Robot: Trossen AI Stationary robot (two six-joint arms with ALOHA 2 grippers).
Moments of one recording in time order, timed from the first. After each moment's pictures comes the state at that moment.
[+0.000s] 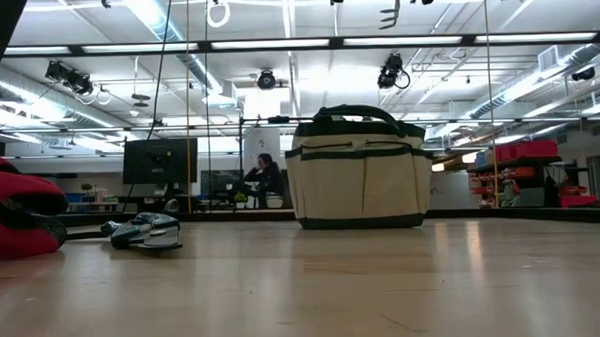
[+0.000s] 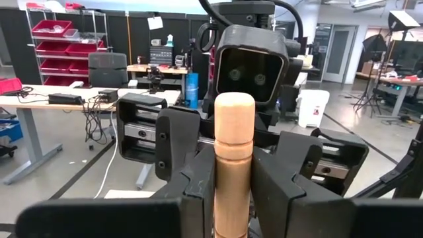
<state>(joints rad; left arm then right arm) 0.17 1.84 1.73 0.20 0.14 -0.05 -0.27 0.93 0.96 -0.10 -0.17 -0.13</state>
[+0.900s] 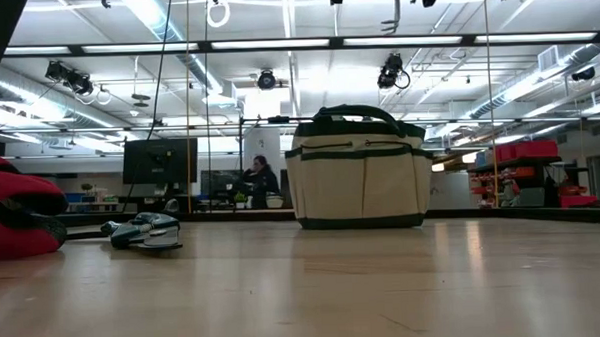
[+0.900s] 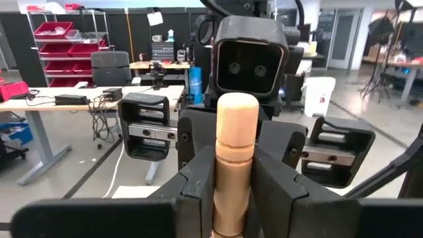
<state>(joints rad) 0.17 1.84 1.73 0.16 0.13 0.00 -0.27 0.93 0.96 -0.13 -0.17 -0.13</state>
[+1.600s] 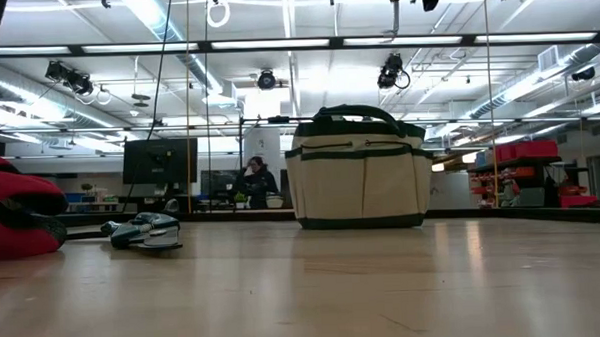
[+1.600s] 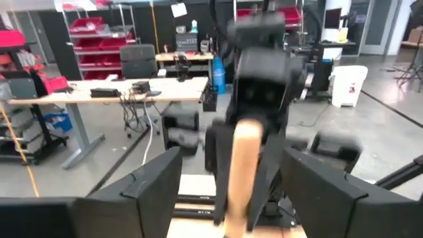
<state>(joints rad) 0.17 1.72 1.73 0.00 0.03 0.05 -0.29 0.93 0.93 -0.10 -0.18 -0.15</state>
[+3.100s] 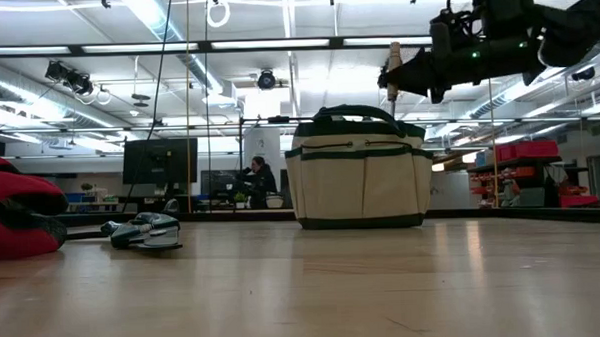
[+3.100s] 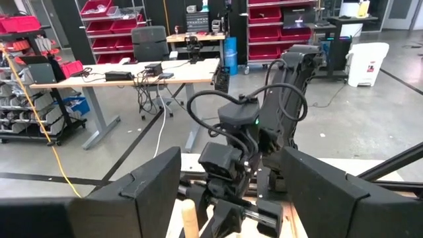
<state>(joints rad) 0.17 1.65 1.73 -0.16 -0.03 0.07 -0.49 1.06 0.40 0.65 -0.19 0.01</state>
